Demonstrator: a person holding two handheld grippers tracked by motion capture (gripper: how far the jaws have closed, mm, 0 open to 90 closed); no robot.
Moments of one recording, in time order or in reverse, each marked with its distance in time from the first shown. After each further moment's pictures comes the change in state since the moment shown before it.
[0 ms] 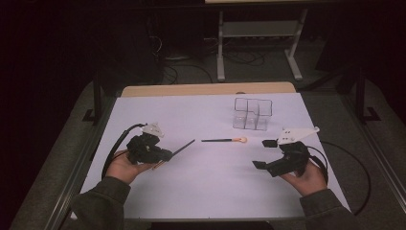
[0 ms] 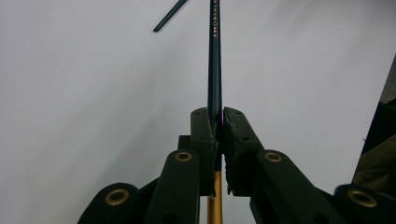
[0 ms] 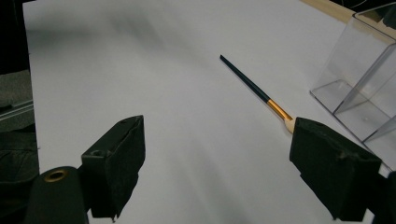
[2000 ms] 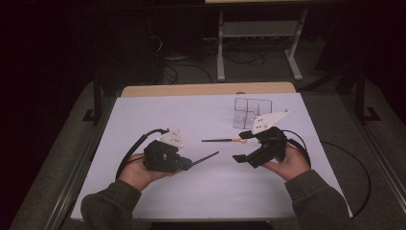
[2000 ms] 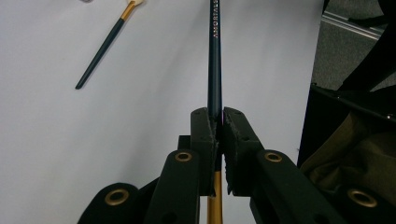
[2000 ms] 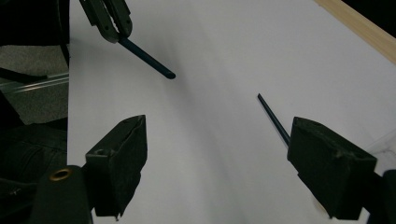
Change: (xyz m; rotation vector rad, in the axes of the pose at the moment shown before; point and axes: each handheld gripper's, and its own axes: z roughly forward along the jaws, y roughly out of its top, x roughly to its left) left arm -0.052 0.031 0.009 -0.042 -0.126 0.176; right arm 0.013 0.064 0.030 0.066 0.133 -0.146
